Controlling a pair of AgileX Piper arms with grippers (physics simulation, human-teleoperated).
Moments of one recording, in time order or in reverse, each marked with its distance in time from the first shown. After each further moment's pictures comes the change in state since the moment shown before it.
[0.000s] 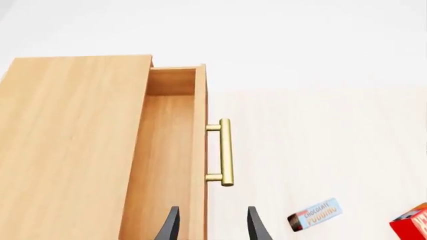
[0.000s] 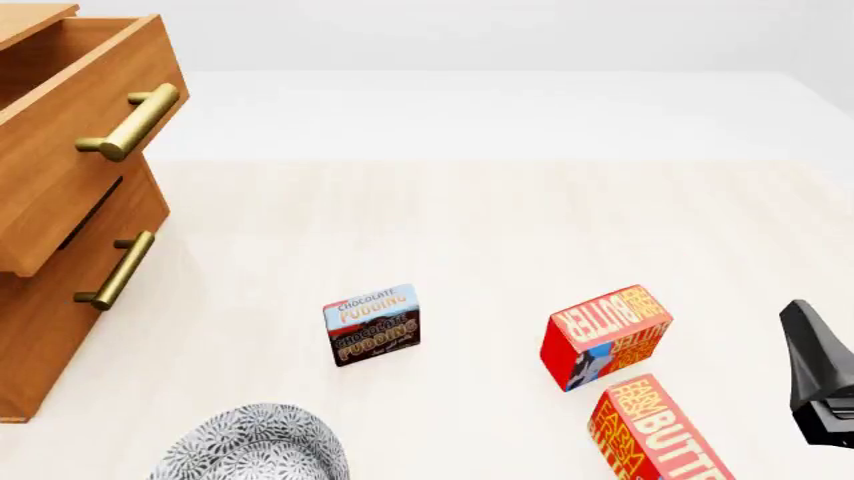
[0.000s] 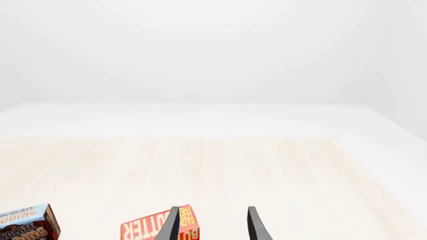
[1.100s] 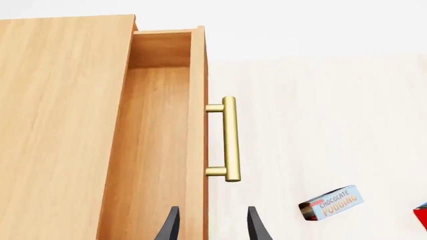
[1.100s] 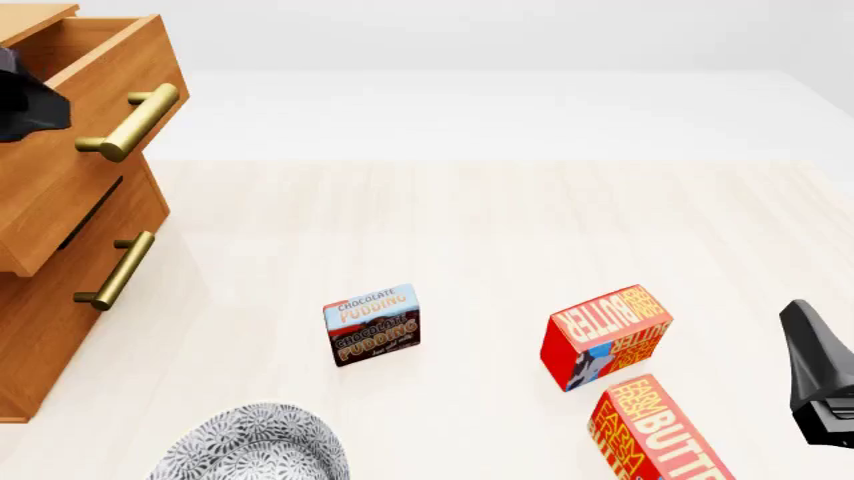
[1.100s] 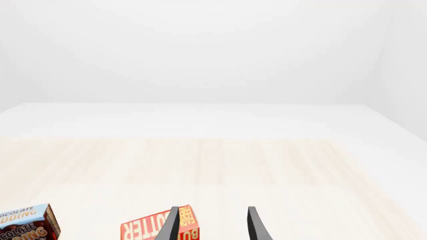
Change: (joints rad) left arm 0.012 0.044 0.197 -0.117 0.021; right arm 0.000 0.000 0.000 0.000 0.000
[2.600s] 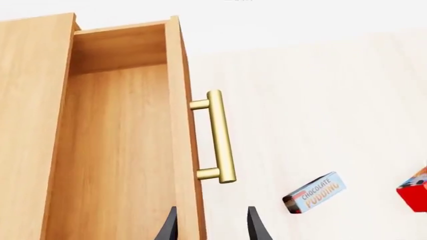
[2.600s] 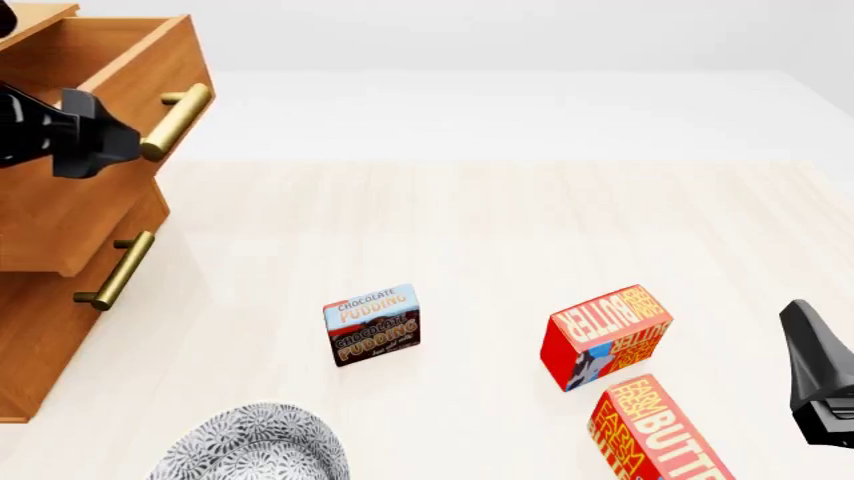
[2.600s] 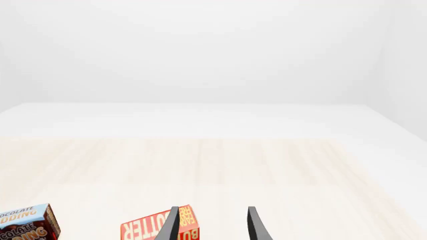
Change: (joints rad) left arm -0.132 0.014 0.104 -0.107 -0.018; right arm 0.000 0.000 0.000 0.000 0.000
